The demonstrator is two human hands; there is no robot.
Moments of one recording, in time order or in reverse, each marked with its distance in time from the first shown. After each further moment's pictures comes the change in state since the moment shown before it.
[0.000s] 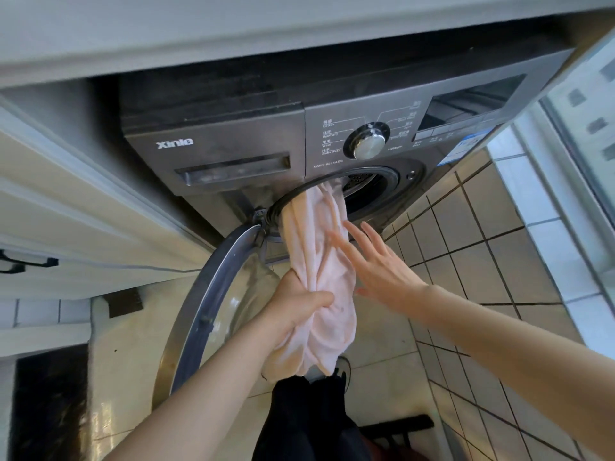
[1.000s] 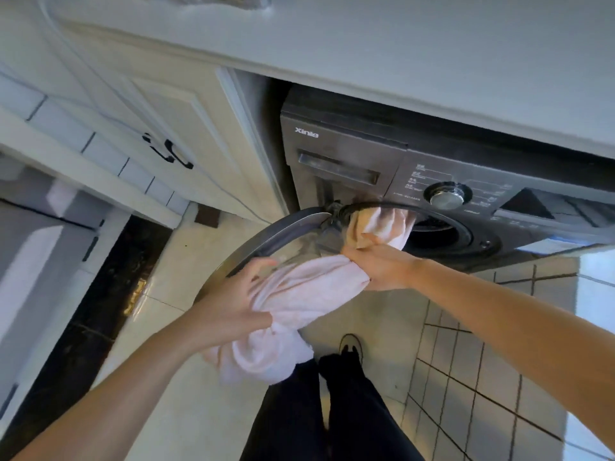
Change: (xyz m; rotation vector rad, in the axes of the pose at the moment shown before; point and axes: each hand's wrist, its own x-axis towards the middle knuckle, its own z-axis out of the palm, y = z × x) left_hand -0.163 -0.021 -0.055 0.219 0.302 0.036; right_hand 0.077 -0.012 -0.053 -0.096 -0.305 -0.687
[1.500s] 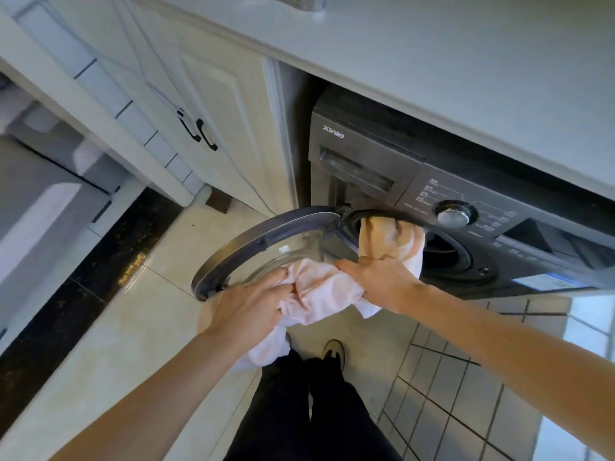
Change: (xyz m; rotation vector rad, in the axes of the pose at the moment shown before) left_hand -0.012 -0.007 0.068 0.735 0.367 0.154; right_hand -0.039 -0.049 -0.029 -0.228 0.070 0.002
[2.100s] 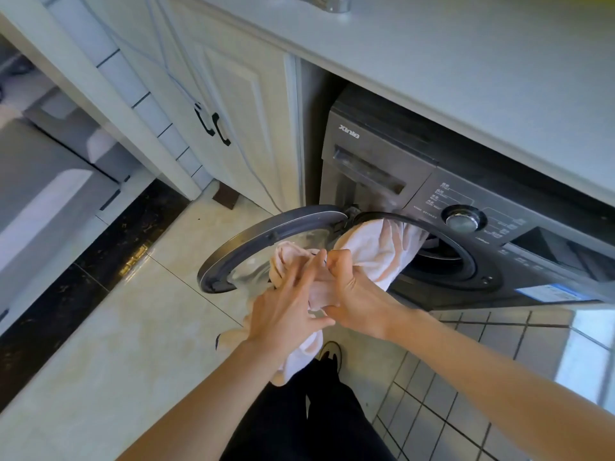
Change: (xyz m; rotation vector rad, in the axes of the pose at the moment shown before) left_hand 0.003 0.050 0.014 -0.195 0.063 -0.231; right_hand -0.009 -0.062 -0.007 0.619 0.206 -0.175
